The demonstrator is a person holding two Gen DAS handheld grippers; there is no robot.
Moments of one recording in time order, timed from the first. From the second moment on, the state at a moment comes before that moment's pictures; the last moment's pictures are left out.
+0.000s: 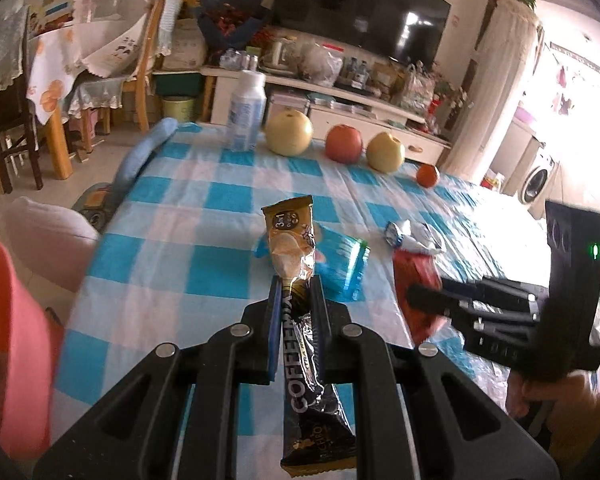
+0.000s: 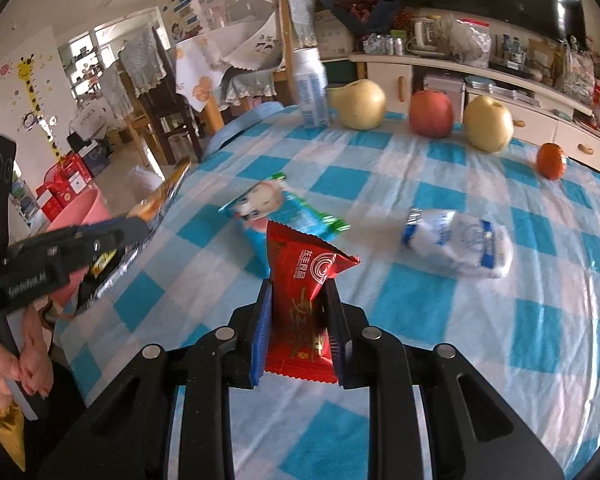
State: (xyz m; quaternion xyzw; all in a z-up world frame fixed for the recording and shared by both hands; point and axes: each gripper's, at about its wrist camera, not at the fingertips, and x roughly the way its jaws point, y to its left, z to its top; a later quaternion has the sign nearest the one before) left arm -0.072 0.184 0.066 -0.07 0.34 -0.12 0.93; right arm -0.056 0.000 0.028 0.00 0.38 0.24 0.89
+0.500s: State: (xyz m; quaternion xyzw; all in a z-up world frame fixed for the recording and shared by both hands) left arm -0.092 0.277 0.082 -0.12 0.30 -0.03 0.95; right arm -0.086 0.108 0.037 -0.03 0.38 0.32 0.87
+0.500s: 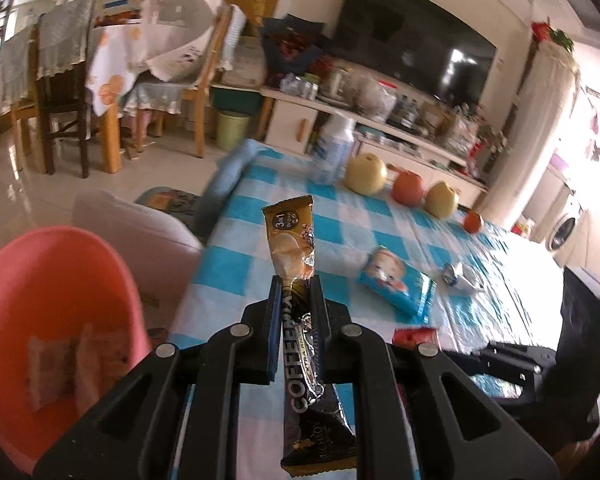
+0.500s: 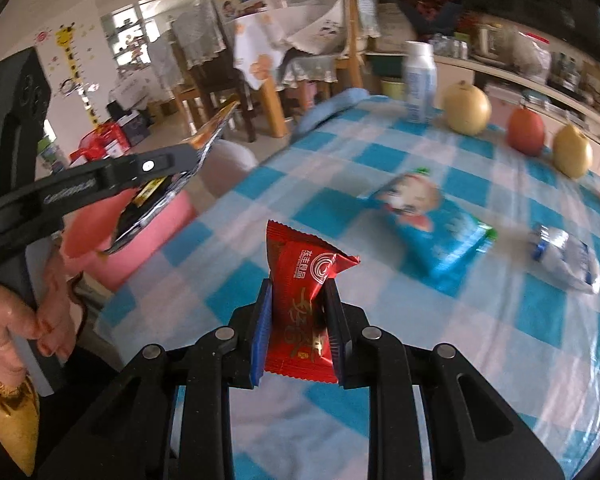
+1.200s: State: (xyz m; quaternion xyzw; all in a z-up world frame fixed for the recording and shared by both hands) left arm -0.128 0.409 0.078 -0.24 0.25 0.13 0.93; right arm -0.102 0.269 0.069 -0.06 0.36 0.43 0.83
